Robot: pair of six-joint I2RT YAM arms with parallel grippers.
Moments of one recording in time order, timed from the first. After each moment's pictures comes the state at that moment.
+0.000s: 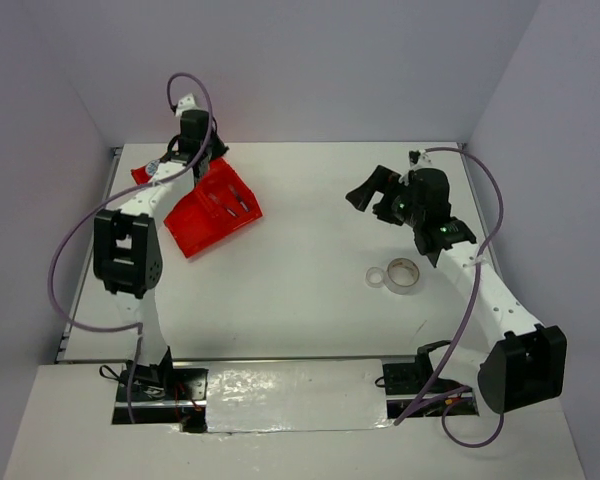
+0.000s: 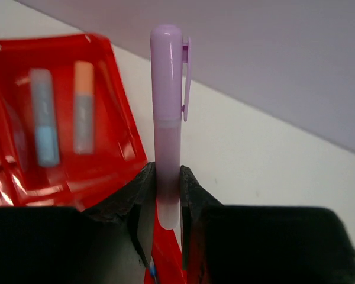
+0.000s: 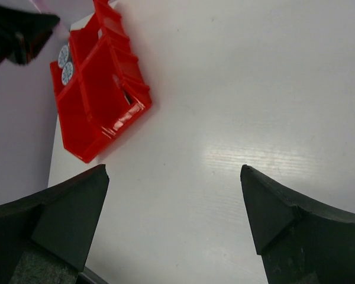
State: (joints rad) left arm -0.18 1.93 1.60 -0.10 -0.17 -0.55; right arm 0.21 1.17 0.96 -0.17 -0.22 0.63
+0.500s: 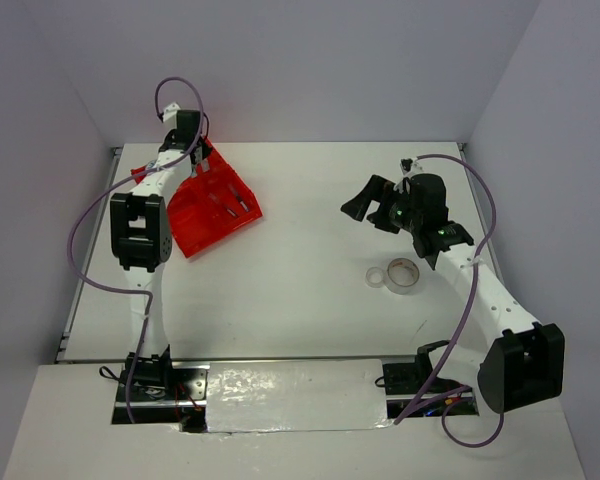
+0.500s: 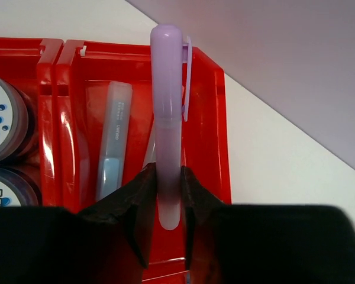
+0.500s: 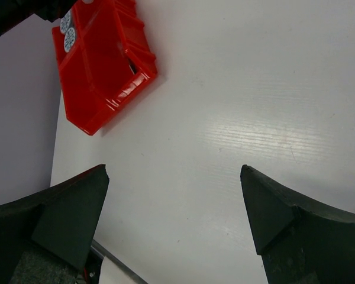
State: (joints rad) left arm -0.07 2.28 1.97 -0.31 -0.34 -0.61; right arm 0.21 1.17 0.90 -0.19 -0.34 0.61
